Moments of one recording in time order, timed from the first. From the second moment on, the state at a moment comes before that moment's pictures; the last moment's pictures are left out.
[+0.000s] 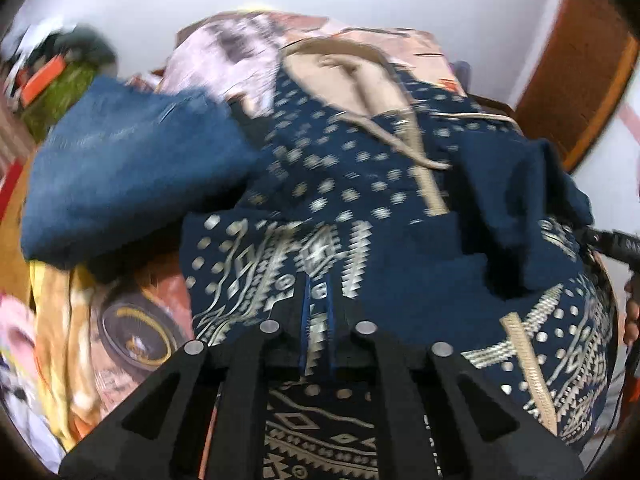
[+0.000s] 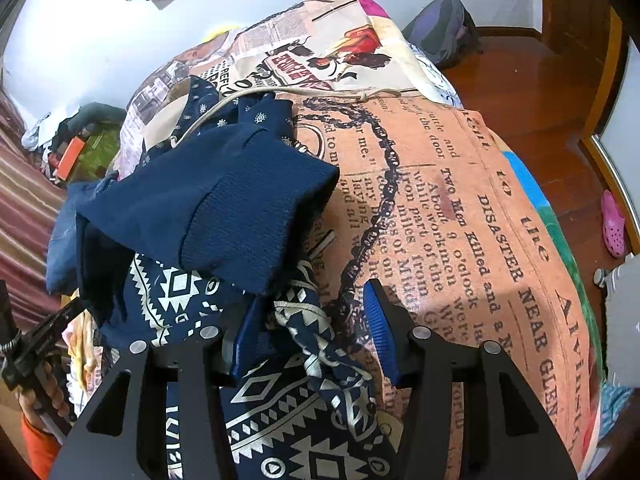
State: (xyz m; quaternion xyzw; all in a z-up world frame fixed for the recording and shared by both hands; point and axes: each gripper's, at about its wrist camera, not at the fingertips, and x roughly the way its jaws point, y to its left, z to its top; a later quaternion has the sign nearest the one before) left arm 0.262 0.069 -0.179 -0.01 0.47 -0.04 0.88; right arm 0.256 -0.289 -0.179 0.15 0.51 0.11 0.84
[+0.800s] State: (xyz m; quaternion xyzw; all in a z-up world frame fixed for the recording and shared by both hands) left arm 0.325 -0.165 -0.189 0.35 0.37 -0.21 0.84; right arm 0.248 -0.290 -0.183 0.15 0.51 0.13 0.83
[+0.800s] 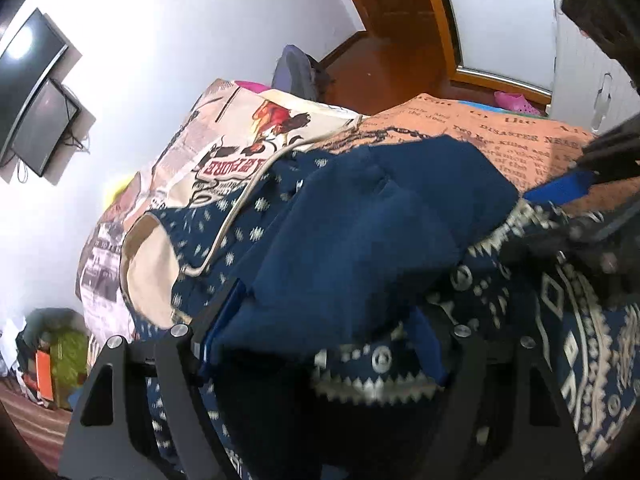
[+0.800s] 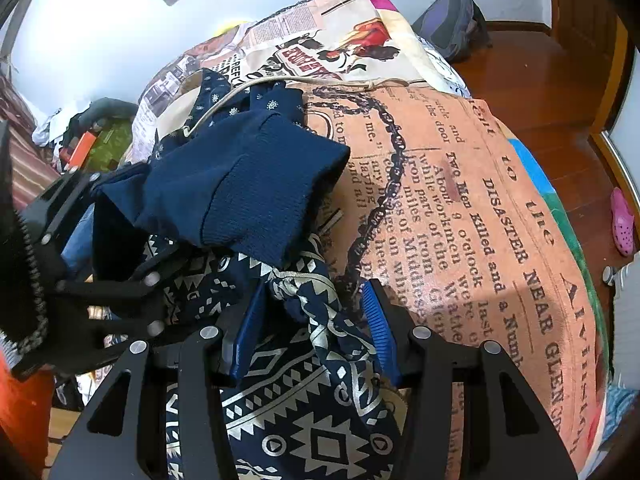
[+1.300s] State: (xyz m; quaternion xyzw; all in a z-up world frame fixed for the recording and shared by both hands) left arm 0.345 -0.085 -0.137 0.07 0.41 -0.22 0.88; right arm 0.247 -0.290 -0.186 0.15 0.51 0.14 0.84
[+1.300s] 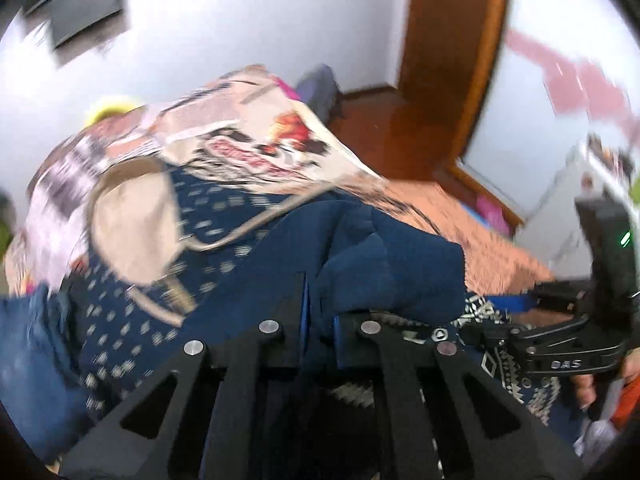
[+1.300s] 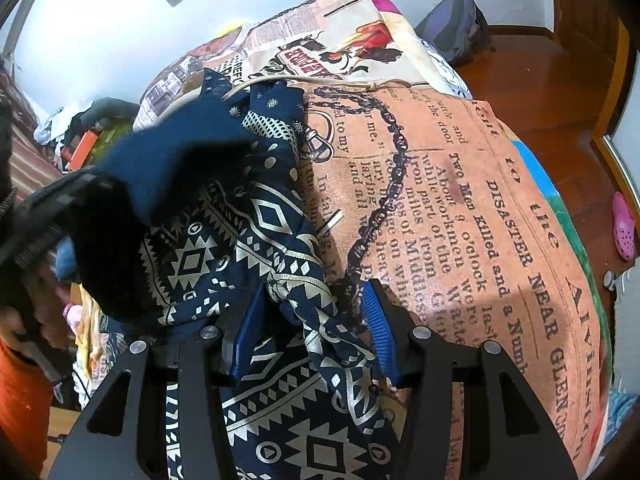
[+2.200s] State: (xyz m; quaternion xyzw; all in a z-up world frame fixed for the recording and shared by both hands) left arm 0.212 0.174 -0.247 -0.24 0.49 0.01 0.84; right arm 0.245 -0.280 -0.185 0.13 0.50 0.11 0.85
